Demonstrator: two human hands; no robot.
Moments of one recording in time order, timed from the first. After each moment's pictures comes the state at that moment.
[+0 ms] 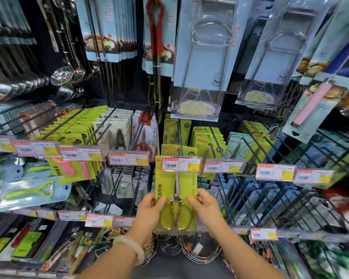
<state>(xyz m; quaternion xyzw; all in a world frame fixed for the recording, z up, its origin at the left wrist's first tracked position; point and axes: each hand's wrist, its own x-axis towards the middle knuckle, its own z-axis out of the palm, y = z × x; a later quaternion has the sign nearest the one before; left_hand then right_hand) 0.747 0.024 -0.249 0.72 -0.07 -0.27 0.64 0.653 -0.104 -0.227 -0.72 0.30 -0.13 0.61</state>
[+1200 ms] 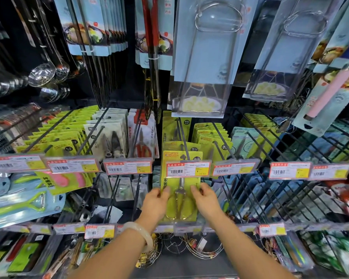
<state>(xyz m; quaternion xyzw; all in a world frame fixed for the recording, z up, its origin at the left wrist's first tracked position) 0.796 -0.005 -0.256 0.81 -0.11 -0.28 0.50 0.704 -0.120 -0.250 -0.75 0.37 -0.16 0.52</state>
